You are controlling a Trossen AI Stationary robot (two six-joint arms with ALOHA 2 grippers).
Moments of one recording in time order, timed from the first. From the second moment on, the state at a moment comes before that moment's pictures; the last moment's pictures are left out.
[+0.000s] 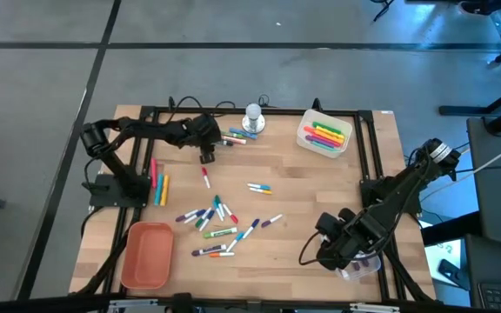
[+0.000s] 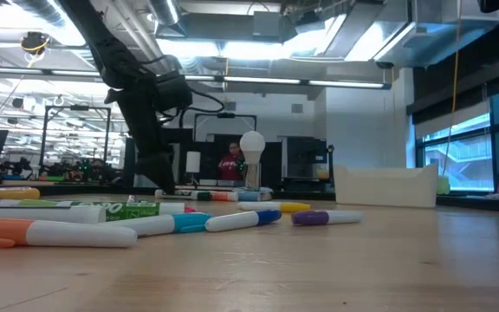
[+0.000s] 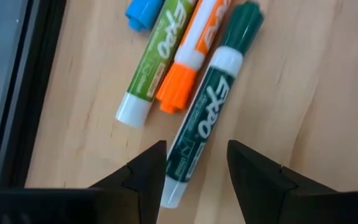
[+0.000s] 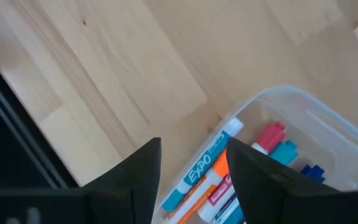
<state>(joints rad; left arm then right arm) 0.61 1.62 0.74 -0.15 -0.14 0.45 0.76 1.44 1.09 -0.96 0.19 1.34</state>
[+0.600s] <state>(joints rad) 0.68 1.62 0.74 -0.15 -0.02 0.48 0.76 1.44 1.09 -0.96 0.22 1.32</state>
